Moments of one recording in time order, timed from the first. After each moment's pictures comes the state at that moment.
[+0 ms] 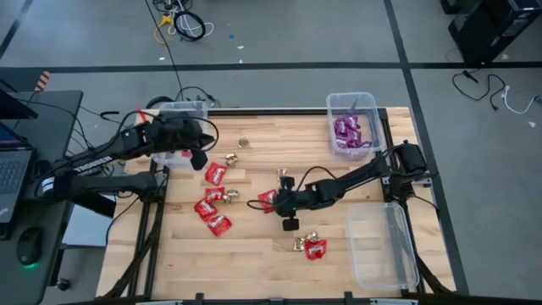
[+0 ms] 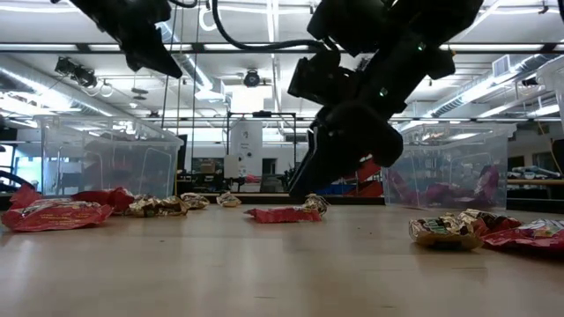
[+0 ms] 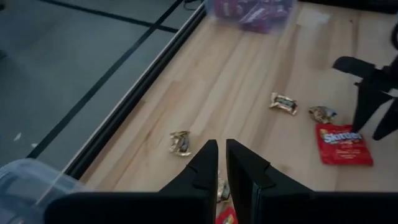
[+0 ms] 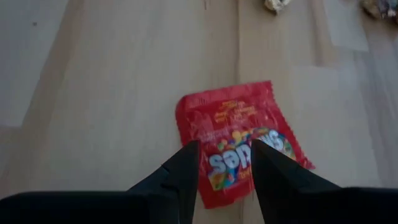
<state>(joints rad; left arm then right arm) 0.40 0.80 0.86 -0.64 -0.08 0.02 0.19 1.88 1.03 -0.02 0.22 0.02</state>
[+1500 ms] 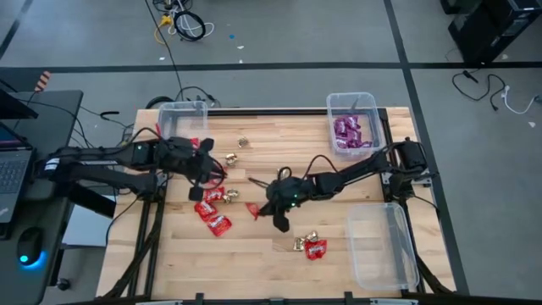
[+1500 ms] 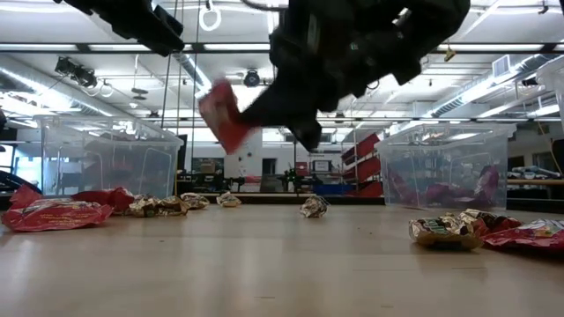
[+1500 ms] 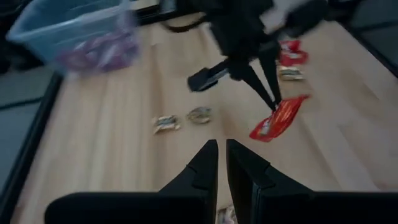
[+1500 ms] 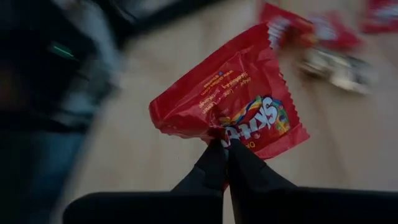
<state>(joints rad) 0.04 0.86 0.80 -0.49 0.08 0.24 0.11 1.87 1.03 0.35 -0.20 0.43</state>
